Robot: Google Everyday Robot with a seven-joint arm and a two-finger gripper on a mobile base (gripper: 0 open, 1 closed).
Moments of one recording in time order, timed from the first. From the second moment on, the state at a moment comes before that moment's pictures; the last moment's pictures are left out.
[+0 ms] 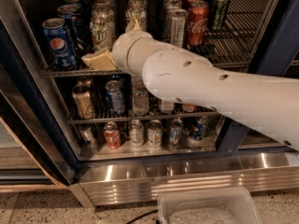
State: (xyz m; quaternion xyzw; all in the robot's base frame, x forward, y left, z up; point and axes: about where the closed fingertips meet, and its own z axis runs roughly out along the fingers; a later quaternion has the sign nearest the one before) arm 0.614 0.095 0.969 -0.36 0.66 0.09 0.65
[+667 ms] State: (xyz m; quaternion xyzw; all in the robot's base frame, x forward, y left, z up) arm 0.614 0.118 0.969 -0.37 0.66 0.10 0.64
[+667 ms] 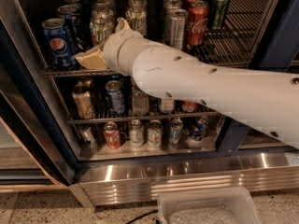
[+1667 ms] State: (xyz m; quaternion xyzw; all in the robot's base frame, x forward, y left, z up) arm 0.644 0.122 0.951 -0.36 0.67 0.10 0.64
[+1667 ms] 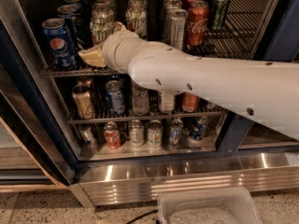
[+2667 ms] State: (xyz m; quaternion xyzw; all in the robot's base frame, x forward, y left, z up) arm 0.650 0.121 0.948 -0.35 0.68 0.09 0.64
